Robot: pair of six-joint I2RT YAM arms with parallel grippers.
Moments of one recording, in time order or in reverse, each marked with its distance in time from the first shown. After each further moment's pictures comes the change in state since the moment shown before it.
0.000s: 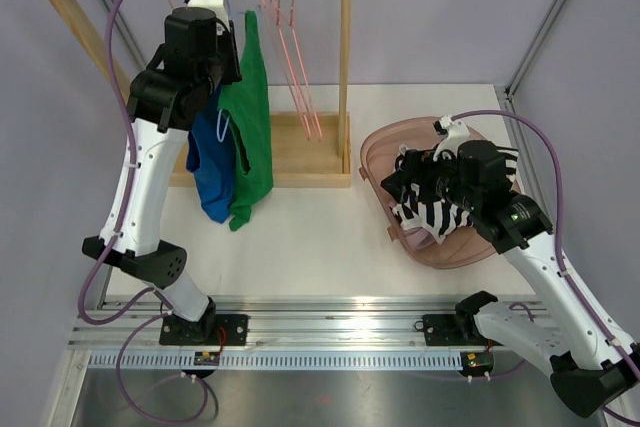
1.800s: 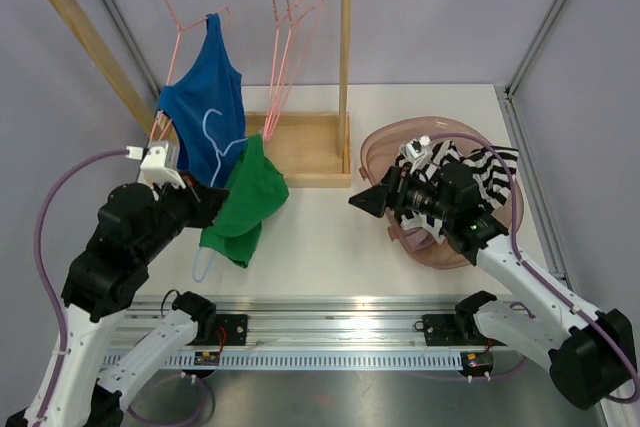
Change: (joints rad) left arm -0.047 -0.977 -1.065 0.135 0.328 -0.292; right arm 0.005 0.015 -0.391 0.657 -0.407 0.299
